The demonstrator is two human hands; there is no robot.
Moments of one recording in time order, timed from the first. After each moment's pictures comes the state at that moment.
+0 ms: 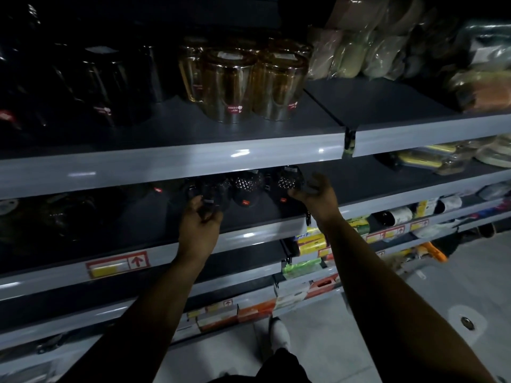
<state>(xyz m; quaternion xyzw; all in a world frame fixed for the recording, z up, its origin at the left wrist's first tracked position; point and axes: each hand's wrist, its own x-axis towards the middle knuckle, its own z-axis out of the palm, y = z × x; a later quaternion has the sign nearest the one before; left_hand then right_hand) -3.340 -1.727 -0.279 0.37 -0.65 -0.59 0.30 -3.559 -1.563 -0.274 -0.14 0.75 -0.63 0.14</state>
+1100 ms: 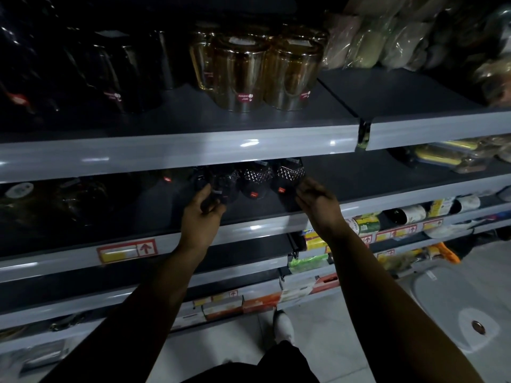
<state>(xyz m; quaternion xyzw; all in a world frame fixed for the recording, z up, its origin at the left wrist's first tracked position) -3.335 -1.740 -0.292 0.36 -0.64 -0.61 0.29 -3.538 -1.564 -0.294 -0.08 0.56 -0.77 0.31</state>
